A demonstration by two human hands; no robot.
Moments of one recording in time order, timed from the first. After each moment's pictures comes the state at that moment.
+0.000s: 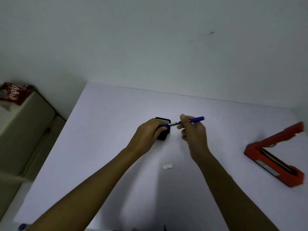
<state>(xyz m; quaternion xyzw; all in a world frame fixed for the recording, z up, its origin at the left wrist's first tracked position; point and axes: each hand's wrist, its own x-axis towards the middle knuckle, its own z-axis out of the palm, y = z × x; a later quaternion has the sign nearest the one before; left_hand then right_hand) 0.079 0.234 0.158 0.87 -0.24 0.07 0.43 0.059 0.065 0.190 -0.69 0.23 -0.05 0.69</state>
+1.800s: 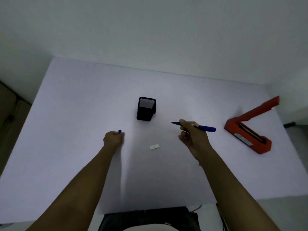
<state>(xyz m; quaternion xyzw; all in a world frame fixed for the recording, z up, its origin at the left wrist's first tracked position) 0.071 0.273 -0.012 0.78 0.29 -0.24 0.51 0.005 0.019 0.157 -0.56 0.38 0.04 0.74</state>
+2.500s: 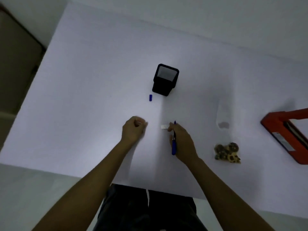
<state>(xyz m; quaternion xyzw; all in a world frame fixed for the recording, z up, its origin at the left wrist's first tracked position) 0.003 0.227 -0.028 0.79 0.24 -0.18 0.53 -0.025 0.024 -0.010 -0.94 -0.01 0.16 0.30</state>
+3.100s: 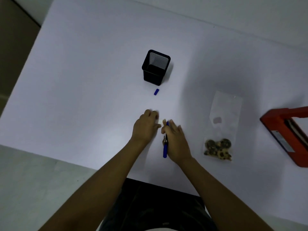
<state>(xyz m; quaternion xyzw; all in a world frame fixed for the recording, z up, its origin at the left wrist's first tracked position) -0.008 0.133 -0.034 0.94 0.01 -0.15 0.29 -0.048 -0.016 -0.034 -0.94 -0.14 0.18 0.26</state>
